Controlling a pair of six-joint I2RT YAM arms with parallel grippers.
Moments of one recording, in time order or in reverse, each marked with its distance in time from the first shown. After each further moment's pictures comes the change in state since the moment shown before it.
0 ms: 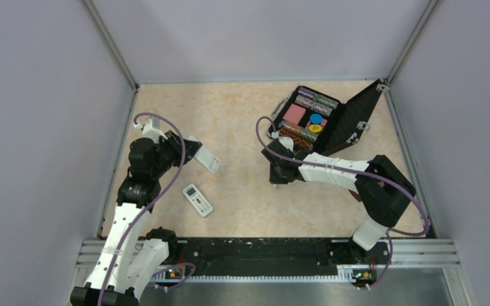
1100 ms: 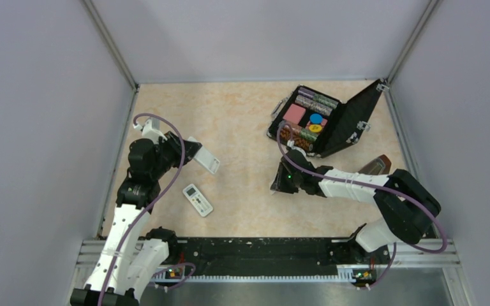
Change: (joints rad) left arm 0.000 -0.016 0.001 -0.022 0.000 -0.008; right arm -0.051 -0.177 -0.291 0.323 -0.214 0.090
